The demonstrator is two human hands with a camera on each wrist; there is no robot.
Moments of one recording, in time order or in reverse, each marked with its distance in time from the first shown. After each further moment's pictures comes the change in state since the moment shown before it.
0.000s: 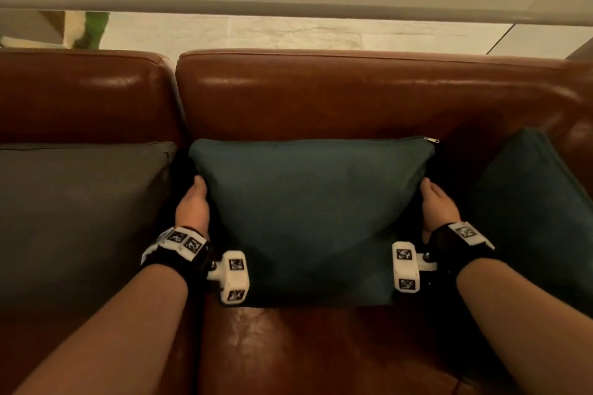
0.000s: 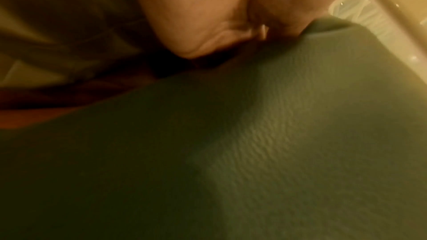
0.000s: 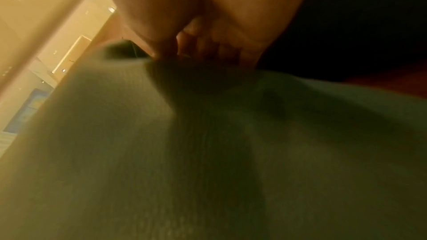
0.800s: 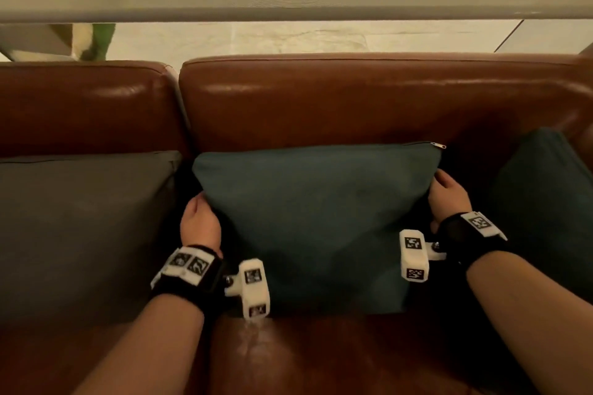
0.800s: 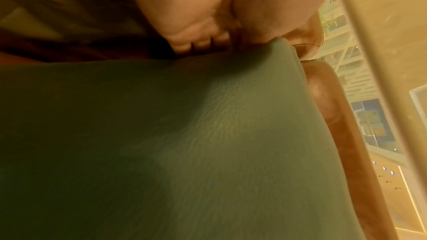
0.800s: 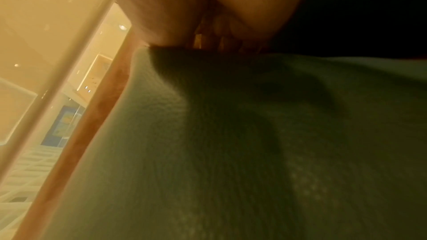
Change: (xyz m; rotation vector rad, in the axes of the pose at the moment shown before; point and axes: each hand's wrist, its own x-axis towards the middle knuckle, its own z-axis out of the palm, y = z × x) left_hand -0.028 0.005 0.002 0.177 0.100 0.080; right_hand 0.019 -0.007 0.010 0.041 -0.042 -0.147
